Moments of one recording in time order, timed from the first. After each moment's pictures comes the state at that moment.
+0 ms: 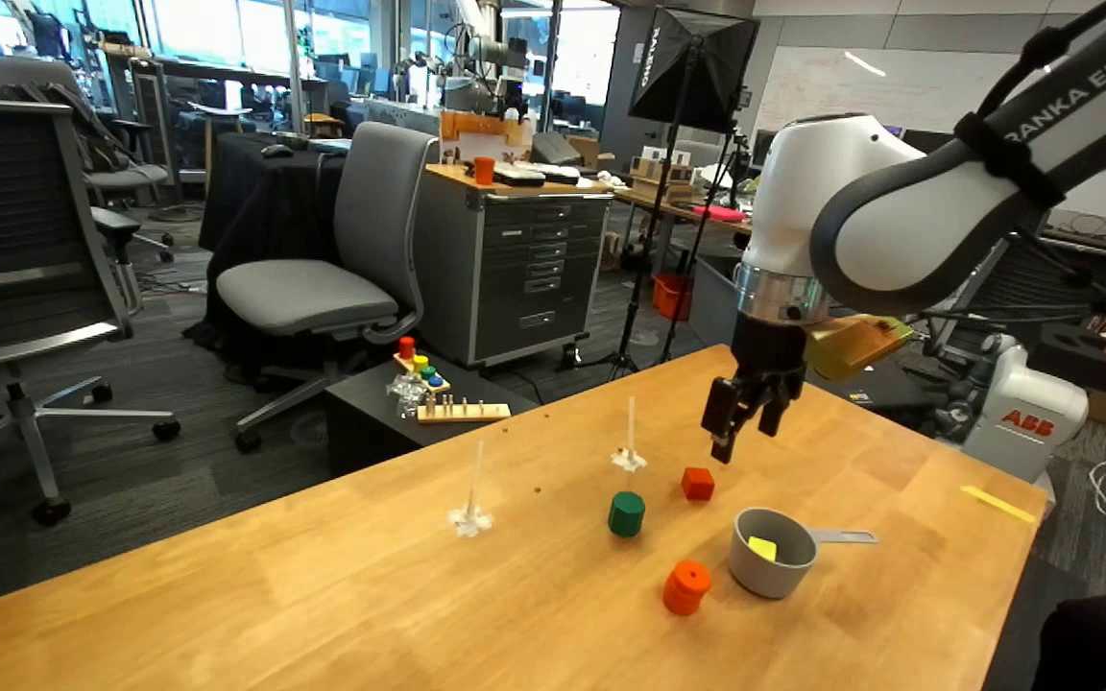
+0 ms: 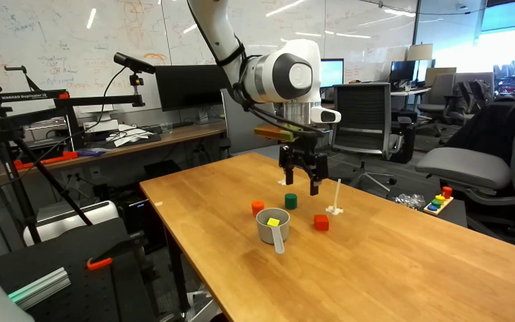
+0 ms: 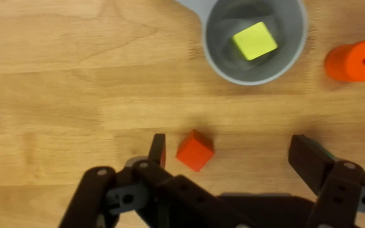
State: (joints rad) arm 0.08 0.54 0.02 -1.98 -0.14 2.45 0.21
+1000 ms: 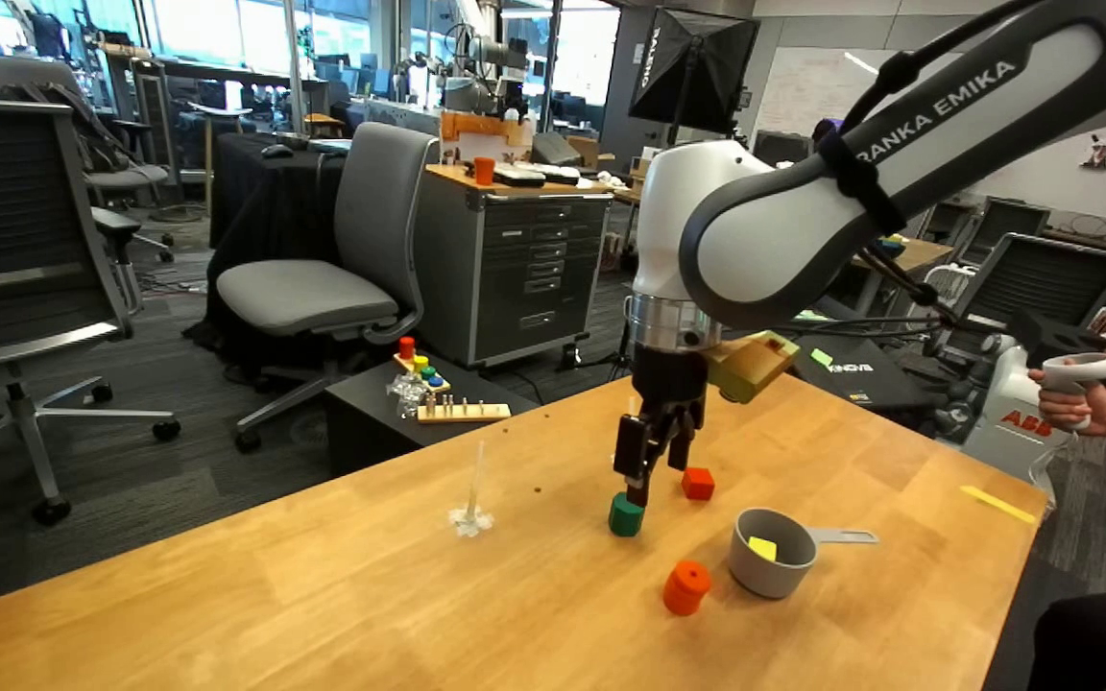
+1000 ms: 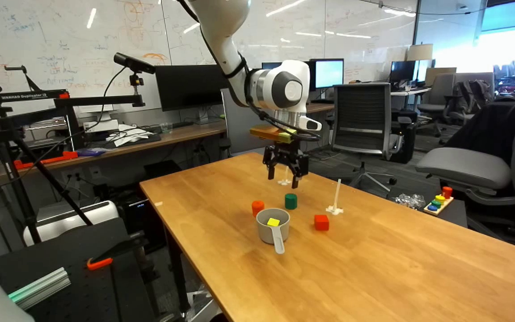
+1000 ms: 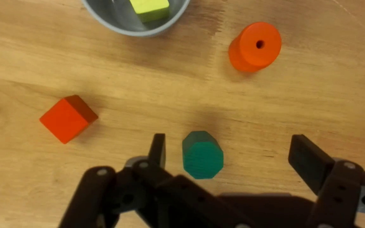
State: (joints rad) arm 0.15 0.77 0.10 -1.65 -0.07 2.25 0.06
